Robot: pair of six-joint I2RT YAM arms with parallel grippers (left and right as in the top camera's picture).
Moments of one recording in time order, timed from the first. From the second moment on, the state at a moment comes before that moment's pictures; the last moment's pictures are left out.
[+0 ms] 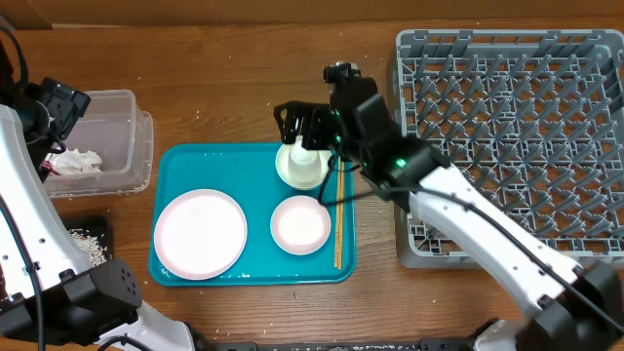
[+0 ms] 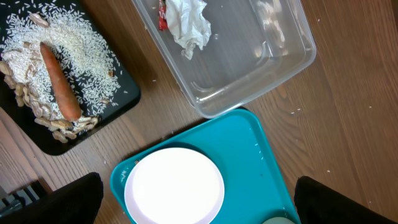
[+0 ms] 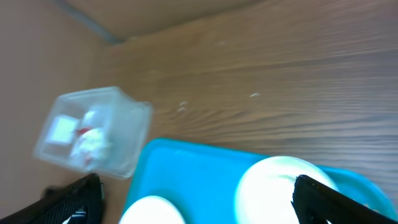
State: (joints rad) left arm 0.44 1.82 2.20 -1.65 -0.06 -0.73; right arm 0.65 1.63 1.35 -0.30 -0.05 0.68
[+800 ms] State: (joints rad) left arm 0.44 1.82 2.20 -1.65 -0.06 -0.73; right arm 0.66 2.01 1.66 -0.69 0.02 0.61
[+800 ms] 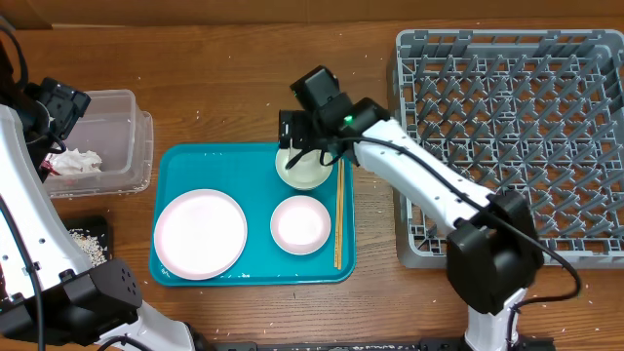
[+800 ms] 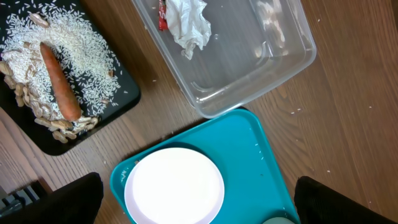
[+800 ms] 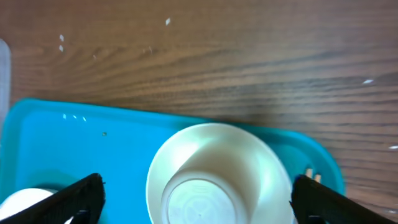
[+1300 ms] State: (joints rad) left arm 0.44 1.82 2.20 -1.65 -0.06 -0.73; right arm 0.74 2.10 1.66 -0.69 0.17 0.62
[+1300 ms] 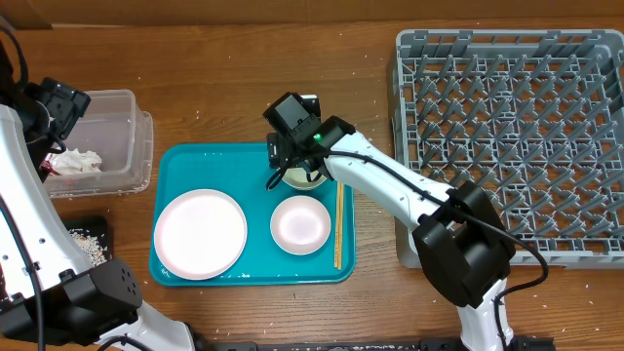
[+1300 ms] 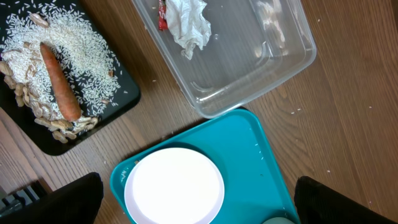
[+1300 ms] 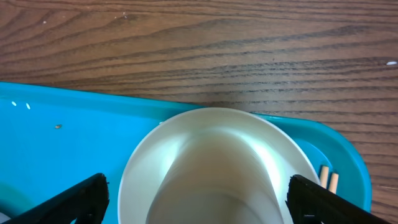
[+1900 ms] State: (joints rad) left arm 0.44 1.82 2.20 -1.65 -0.06 -0.73; right arm 0.76 2.13 1.65 -0.68 0.22 0.64
